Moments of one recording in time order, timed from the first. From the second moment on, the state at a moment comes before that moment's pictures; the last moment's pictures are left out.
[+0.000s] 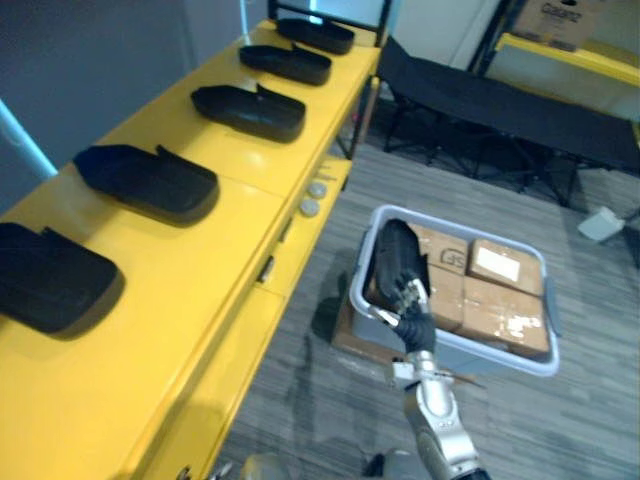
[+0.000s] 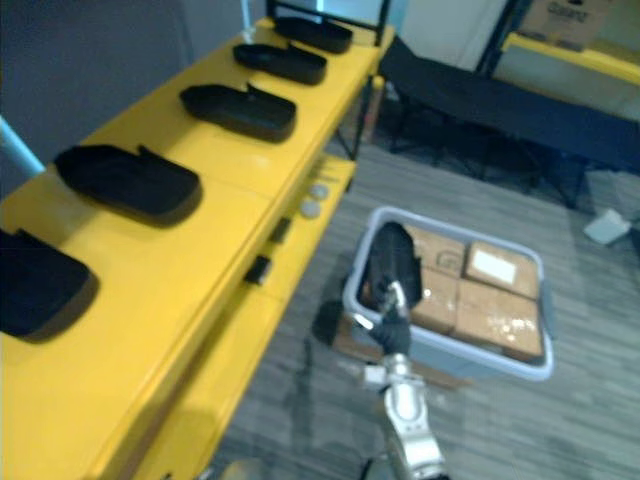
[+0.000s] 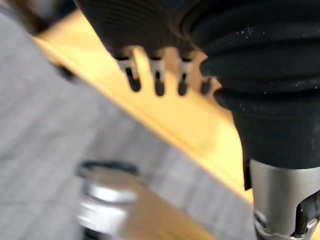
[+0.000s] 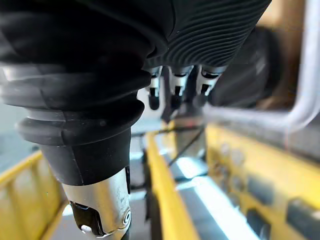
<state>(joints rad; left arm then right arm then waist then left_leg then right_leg) 0.34 0.12 0.20 0.97 -0.23 -0.13 0.22 0.09 -0.06 0.29 0.15 0.34 -0.31 -0.24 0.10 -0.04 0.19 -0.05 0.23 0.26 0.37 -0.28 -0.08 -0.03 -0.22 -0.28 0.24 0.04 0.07</state>
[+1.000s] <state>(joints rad) 0.23 0.07 0.10 0.85 -0.34 -0.15 0.17 -0.78 -0.54 -0.17 0.92 0.46 -0.22 -0.37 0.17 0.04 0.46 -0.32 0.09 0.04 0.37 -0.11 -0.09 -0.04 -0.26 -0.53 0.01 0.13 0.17</state>
